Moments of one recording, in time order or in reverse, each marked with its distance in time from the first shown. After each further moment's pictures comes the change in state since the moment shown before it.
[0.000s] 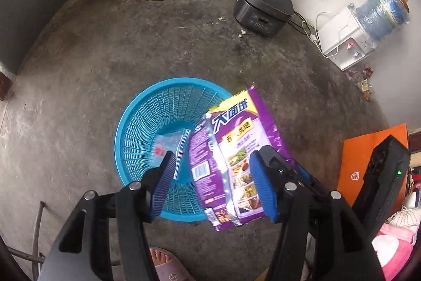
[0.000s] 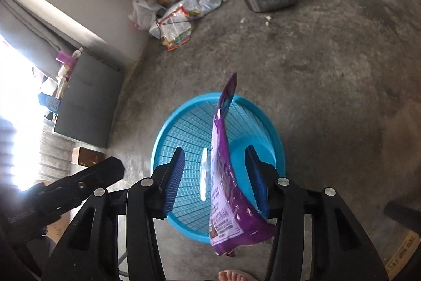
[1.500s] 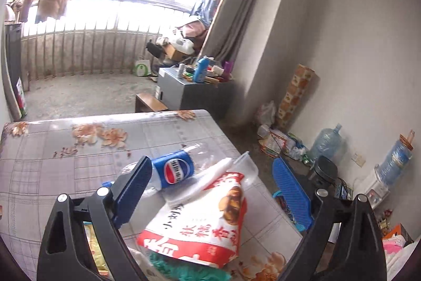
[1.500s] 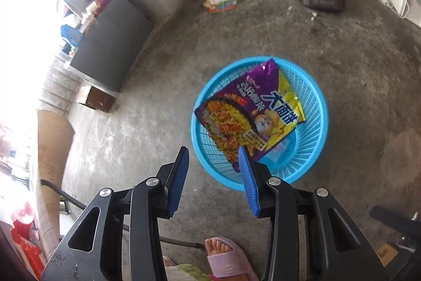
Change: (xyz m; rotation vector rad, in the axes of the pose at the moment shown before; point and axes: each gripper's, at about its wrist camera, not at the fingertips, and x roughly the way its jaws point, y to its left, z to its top) left arm -0.476 0.207 -0.461 -0.451 -0.948 0.345; right arm 0.019 0.093 -0.031 -0.280 0.190 -0.032
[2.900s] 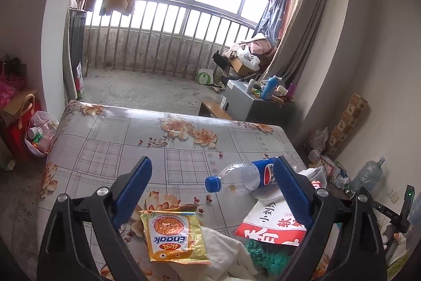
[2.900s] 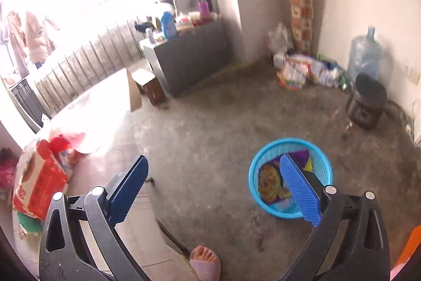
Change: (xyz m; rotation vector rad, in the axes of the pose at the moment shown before) left arm -0.065 0.103 -0.016 -0.150 -0.079 0.266; right arm -0.213 0.128 -0.146 -0.560 -0.378 0.110
